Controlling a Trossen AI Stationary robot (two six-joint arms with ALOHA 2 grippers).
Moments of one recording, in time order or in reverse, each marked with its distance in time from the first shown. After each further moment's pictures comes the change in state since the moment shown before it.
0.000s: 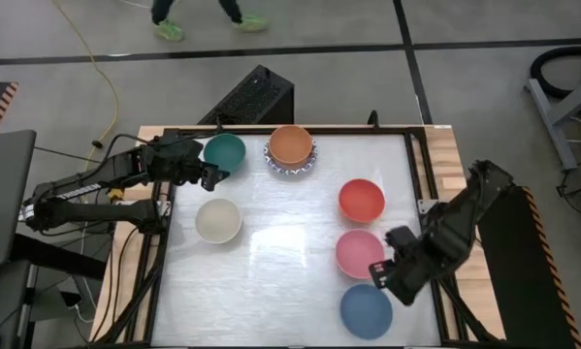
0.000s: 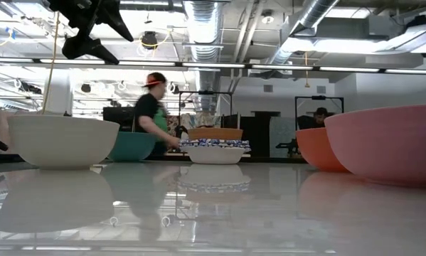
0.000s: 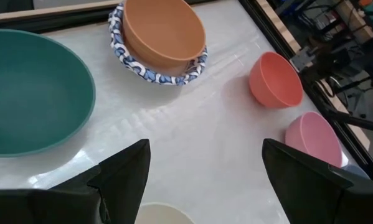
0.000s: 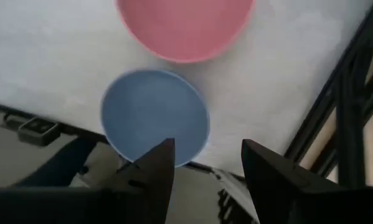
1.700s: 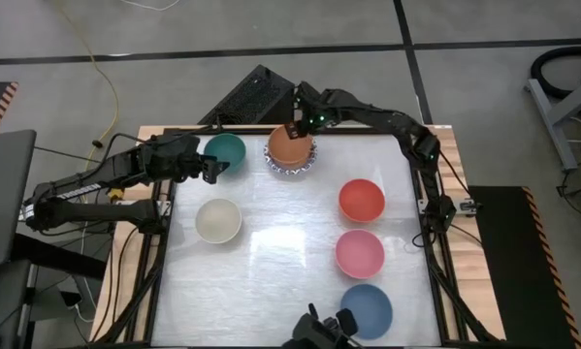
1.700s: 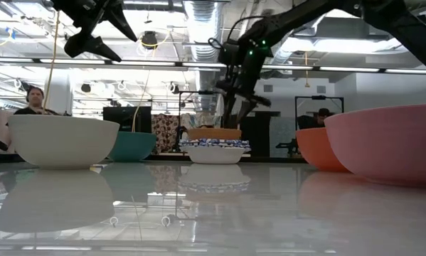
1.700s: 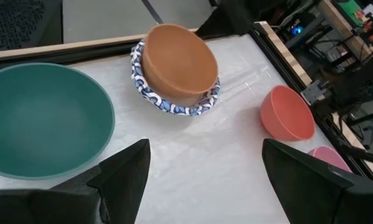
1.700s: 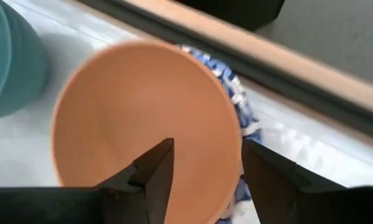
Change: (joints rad) left arm 0.000 -0.002 0.000 0.051 -0.127 -0.006; right arm -1.386 0.584 0.287 0.633 -0.024 -1.570
